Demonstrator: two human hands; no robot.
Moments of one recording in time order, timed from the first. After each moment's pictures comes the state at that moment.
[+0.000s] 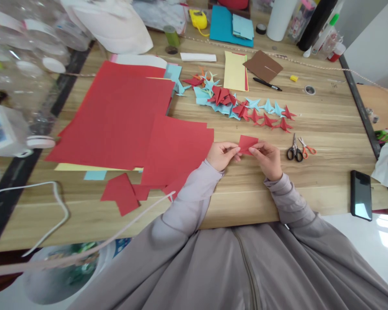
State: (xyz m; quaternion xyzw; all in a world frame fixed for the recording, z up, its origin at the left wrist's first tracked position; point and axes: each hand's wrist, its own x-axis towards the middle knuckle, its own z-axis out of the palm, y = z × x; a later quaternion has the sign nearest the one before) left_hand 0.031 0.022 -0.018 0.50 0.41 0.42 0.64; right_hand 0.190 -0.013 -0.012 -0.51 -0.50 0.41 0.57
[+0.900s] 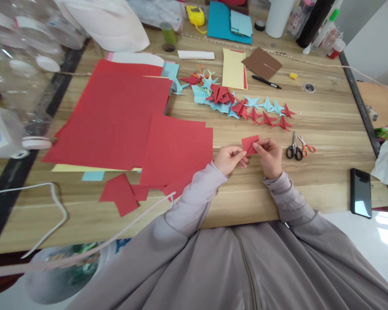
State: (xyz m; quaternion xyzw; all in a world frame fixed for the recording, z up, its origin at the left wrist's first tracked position) left_hand 0.048 0.008 -0.019 0.45 0.39 0.37 0.71; right_hand 0.190 -0.010 -0.017 -0.57 -0.41 0.39 0.60
